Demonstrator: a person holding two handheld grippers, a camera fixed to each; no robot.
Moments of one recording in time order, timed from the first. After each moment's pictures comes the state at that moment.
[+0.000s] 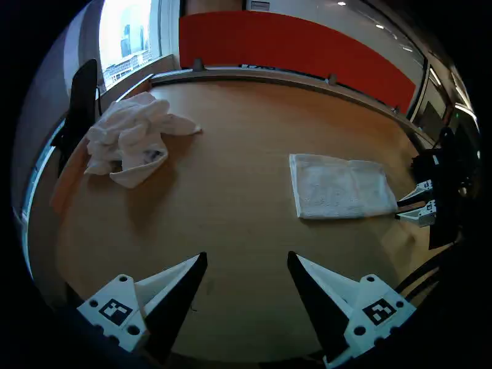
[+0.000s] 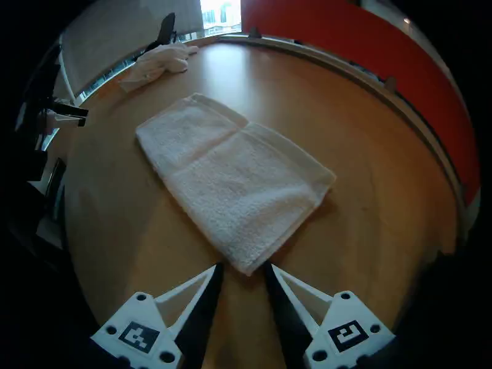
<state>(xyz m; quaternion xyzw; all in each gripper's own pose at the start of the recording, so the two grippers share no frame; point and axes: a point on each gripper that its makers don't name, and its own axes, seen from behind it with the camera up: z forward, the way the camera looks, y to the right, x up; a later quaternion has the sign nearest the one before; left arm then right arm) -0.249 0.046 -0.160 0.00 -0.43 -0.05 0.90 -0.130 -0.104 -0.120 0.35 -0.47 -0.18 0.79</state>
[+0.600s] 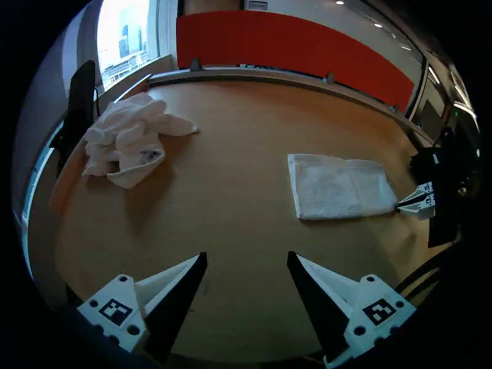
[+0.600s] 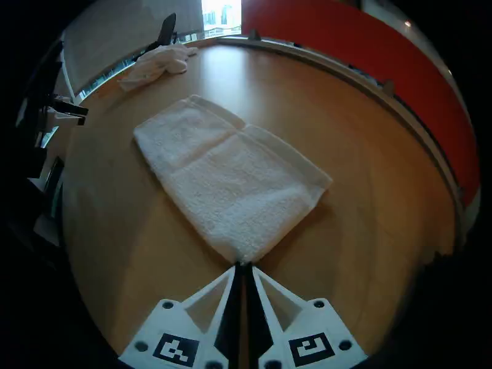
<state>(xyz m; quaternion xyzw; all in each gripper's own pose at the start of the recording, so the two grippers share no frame) -0.249 0.049 -0.159 -0.01 -0.44 -0.05 0.90 -0.127 -0.097 -0.118 0.35 -0.46 -0.19 0.79</state>
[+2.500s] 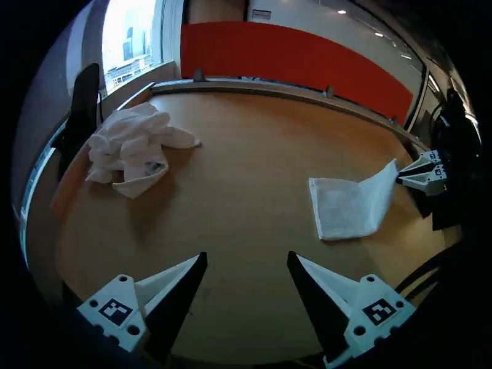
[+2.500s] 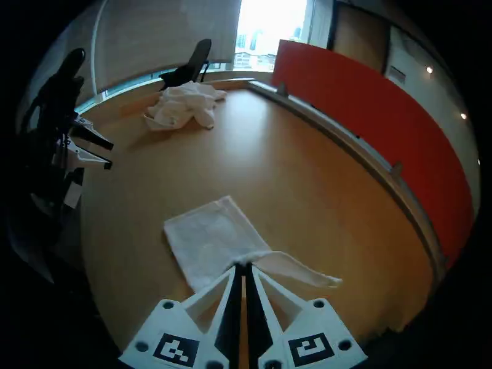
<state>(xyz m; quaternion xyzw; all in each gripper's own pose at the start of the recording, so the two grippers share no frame) -0.225 0.050 -0.152 0.00 -0.41 -0.07 0.91 -0.011 -0.189 -0.073 0.41 -0.35 -0.24 0.81</state>
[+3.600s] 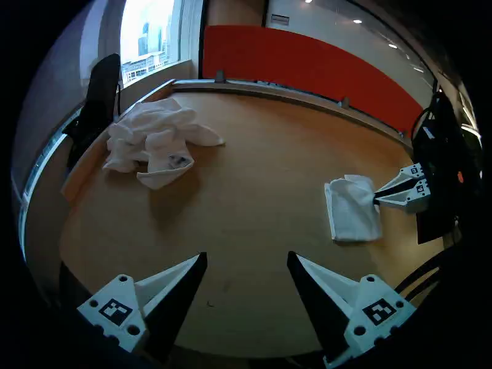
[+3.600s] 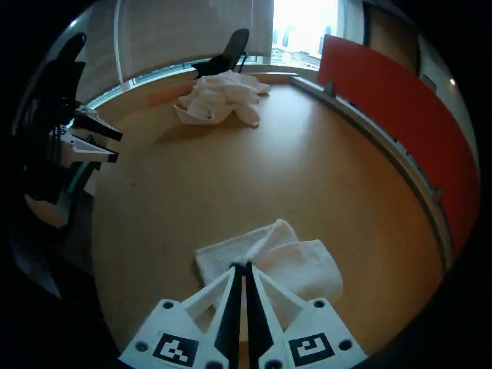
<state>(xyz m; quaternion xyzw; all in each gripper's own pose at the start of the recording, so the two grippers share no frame) -0.220 0.018 -0.171 0.03 -0.40 -0.09 0.91 -0.047 -0.278 -0.085 0.48 -0.37 -0.24 0.76</state>
